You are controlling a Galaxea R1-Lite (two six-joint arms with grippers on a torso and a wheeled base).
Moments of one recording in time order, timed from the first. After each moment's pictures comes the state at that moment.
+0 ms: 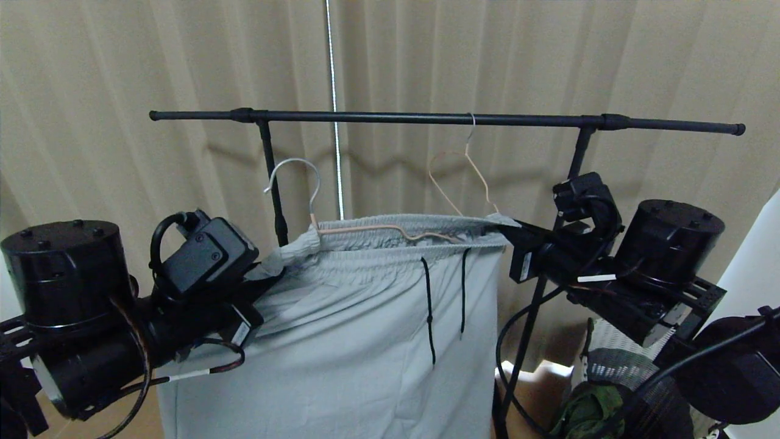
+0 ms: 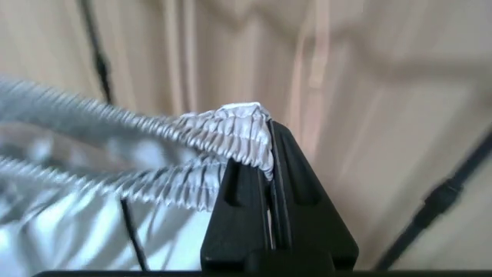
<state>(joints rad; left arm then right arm) -0.41 1.48 -0.50 -0.74 -0.02 0.57 0.48 1.80 -0.64 -1.12 -0.08 -0.02</state>
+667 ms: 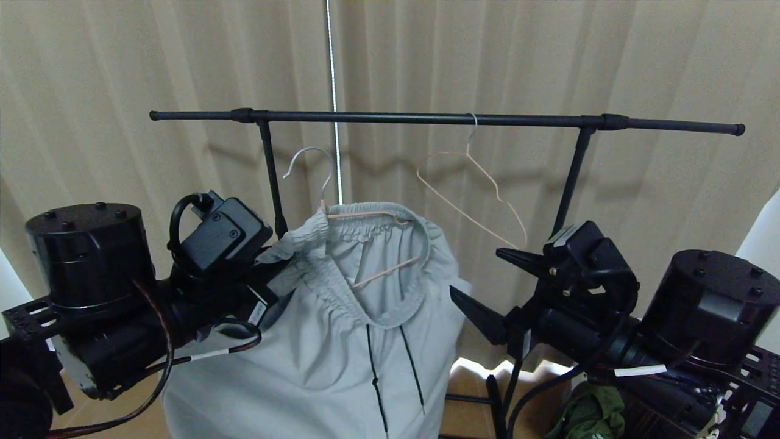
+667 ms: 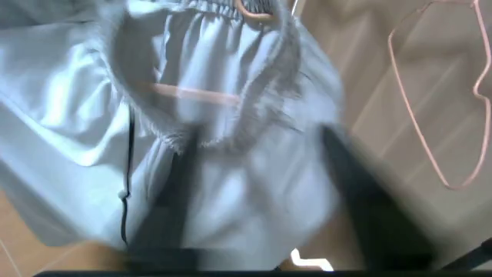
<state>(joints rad) -0.46 1.52 -0.56 -0.75 0.04 0.53 0.69 1.67 -0.45 -1.13 -0.06 -0.14</state>
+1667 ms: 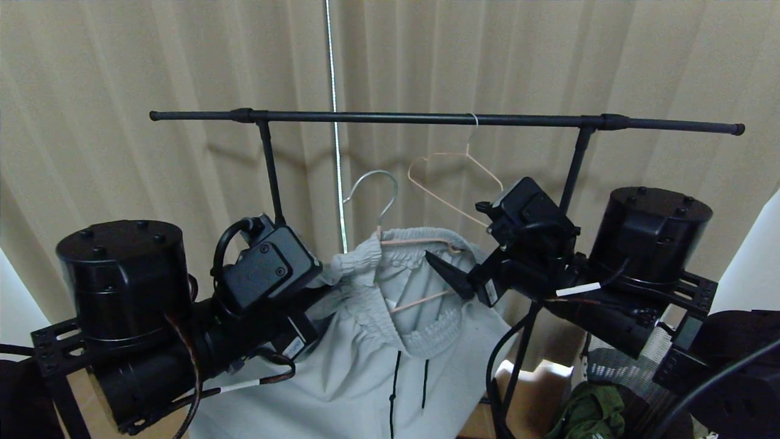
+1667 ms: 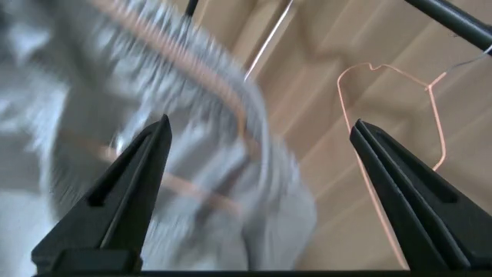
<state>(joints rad) -0.64 1.53 -0.56 -0.75 0.04 0.59 0.66 1.75 -0.76 -0.91 -0.05 -0.37</state>
